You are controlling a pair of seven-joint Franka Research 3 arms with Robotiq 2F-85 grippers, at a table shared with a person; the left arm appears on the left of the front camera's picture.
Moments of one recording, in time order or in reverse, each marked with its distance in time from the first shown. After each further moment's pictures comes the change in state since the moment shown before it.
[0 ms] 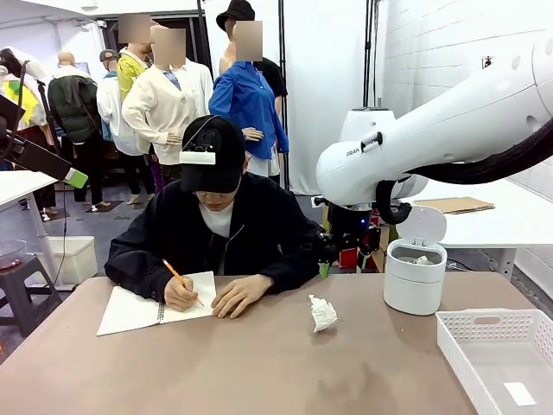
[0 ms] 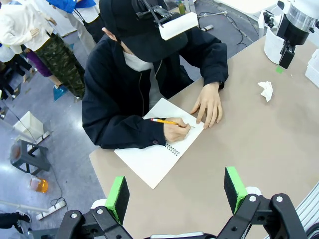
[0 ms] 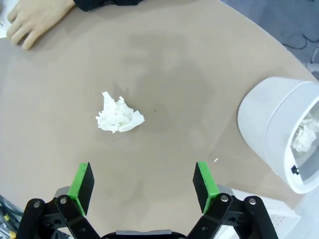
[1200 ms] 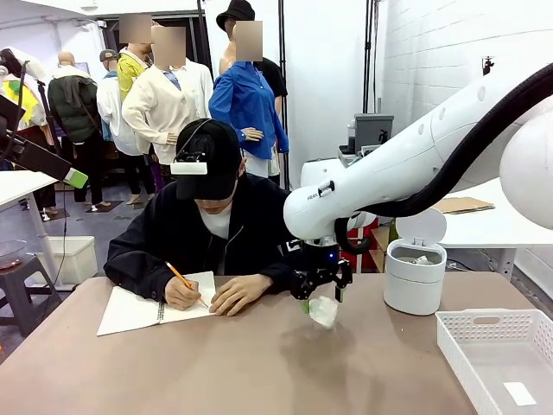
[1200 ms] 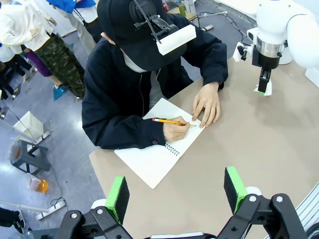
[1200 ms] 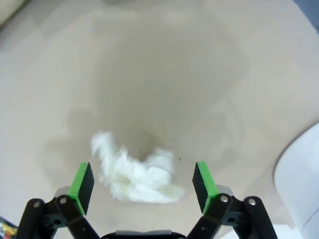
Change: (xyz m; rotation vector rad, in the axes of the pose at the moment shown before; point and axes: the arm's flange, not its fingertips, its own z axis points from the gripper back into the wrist) left arm 0.000 0.000 0.000 0.000 0.000 0.000; right arm 0.052 0.031 -0.118 -0.022 0.213 0.062
